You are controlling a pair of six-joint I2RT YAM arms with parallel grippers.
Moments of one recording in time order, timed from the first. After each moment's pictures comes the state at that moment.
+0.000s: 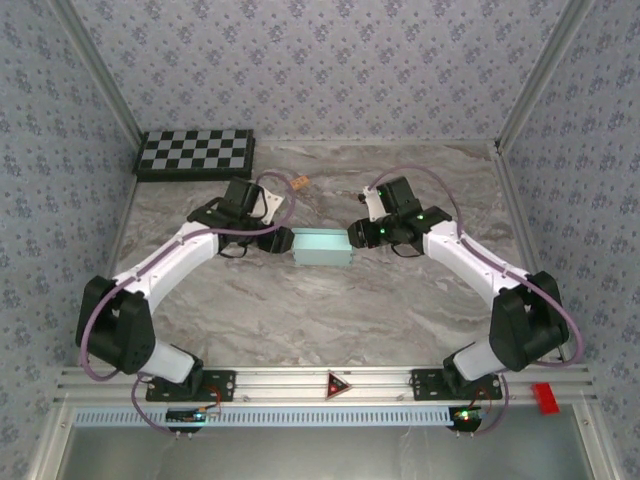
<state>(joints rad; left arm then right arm) -0.48 1.47 1.11 -0.61 0.27 -0.10 0.48 1.47 1.10 -0.53 -0.25 0.19</state>
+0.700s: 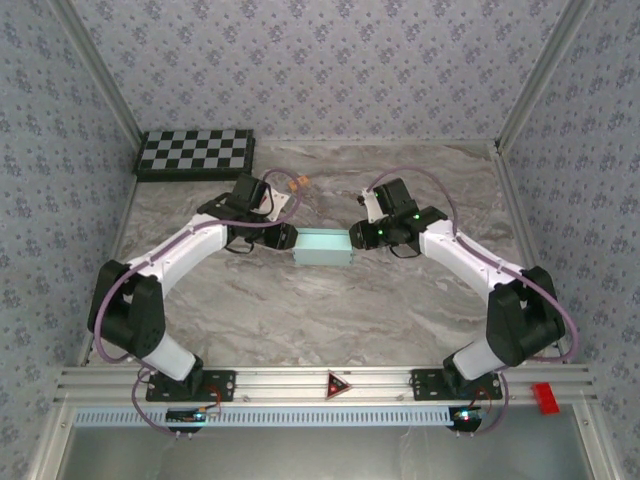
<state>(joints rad) -0.48 1.56 1.15 -0.59 0.33 -0.12 0.49 1.50 1.10 -0.54 -0.22 0.22</state>
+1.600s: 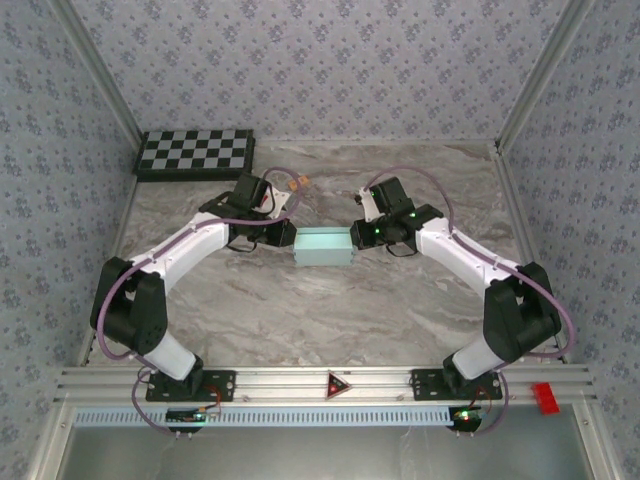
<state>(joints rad) -0.48 1.57 1.16 -0.58 0.37 -0.19 0.50 1.53 1.12 -0.54 -0.22 0.24</state>
